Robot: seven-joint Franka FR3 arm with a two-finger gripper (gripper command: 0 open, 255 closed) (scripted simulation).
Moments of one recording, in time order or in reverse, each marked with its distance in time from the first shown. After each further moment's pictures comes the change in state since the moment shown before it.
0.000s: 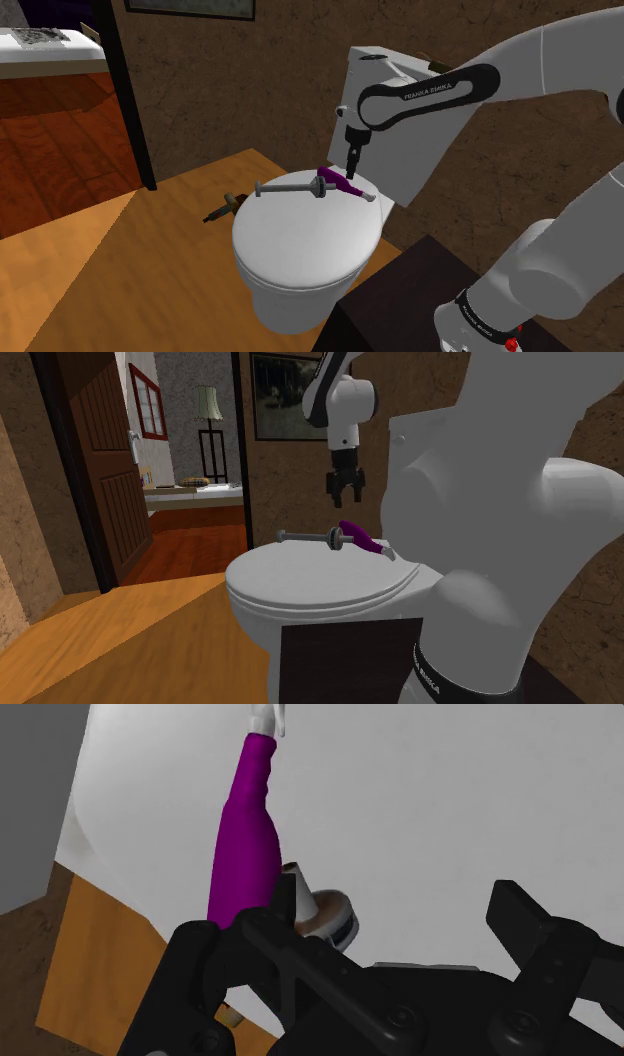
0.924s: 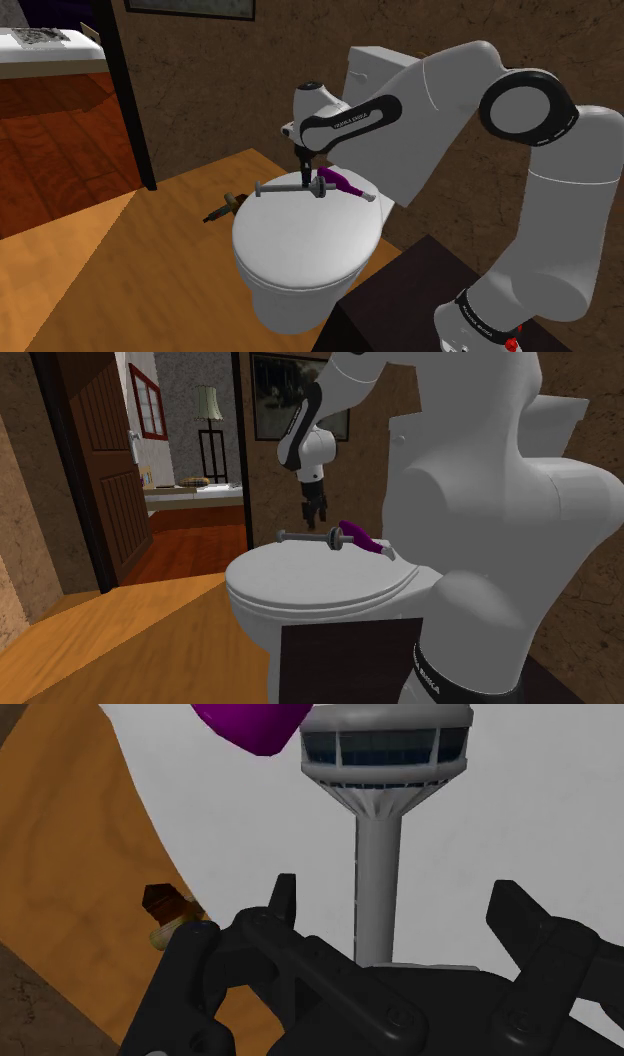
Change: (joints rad) arm 0.063 0.497 0.051 0.394 -0.115 0.135 -0.183
